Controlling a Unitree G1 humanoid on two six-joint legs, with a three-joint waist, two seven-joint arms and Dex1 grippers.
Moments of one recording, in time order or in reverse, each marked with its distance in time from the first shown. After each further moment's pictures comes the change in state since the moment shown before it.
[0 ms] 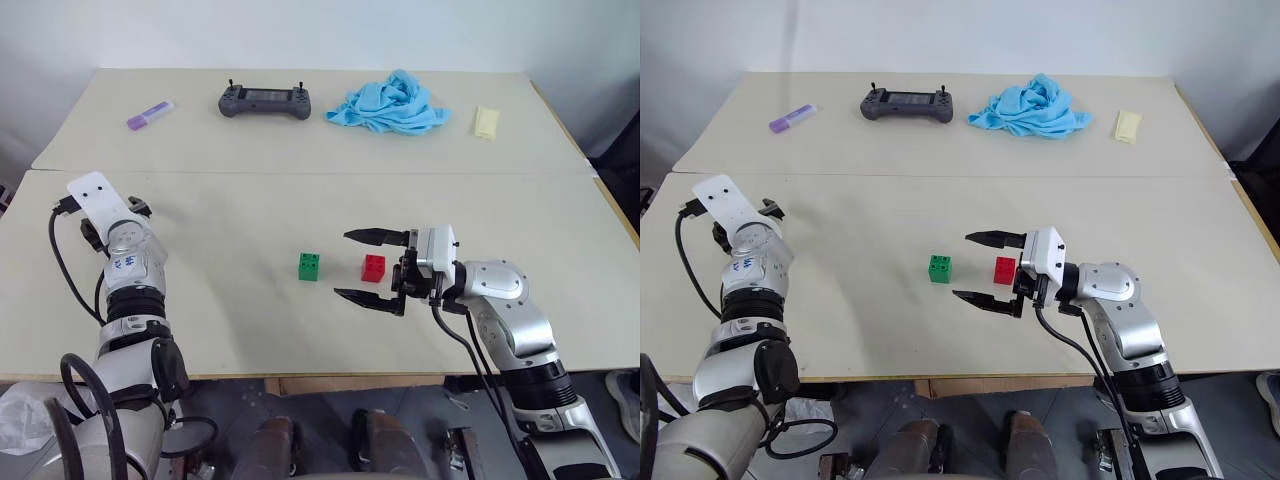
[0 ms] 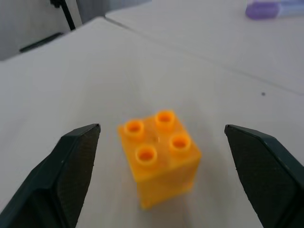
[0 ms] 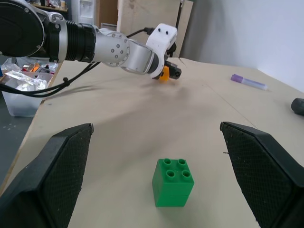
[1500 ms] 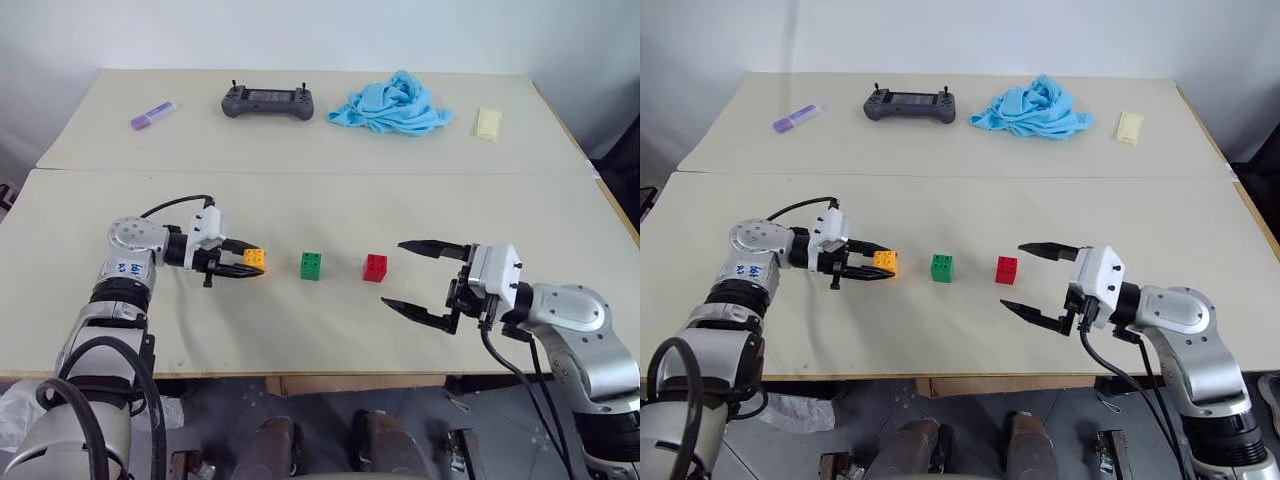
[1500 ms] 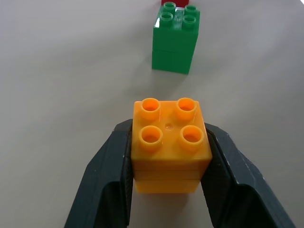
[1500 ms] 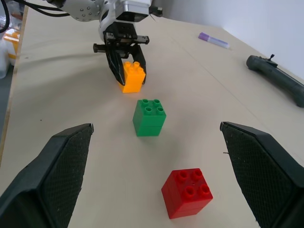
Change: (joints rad) left arm -0.094 0.177 -0.503 0.356 0.030 -0.609 -2.023; right arm 0.258 -0.233 -0.196 -0.255 0.025 0.095 -0.086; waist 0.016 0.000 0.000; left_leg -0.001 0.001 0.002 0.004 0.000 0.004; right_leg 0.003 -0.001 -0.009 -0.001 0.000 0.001
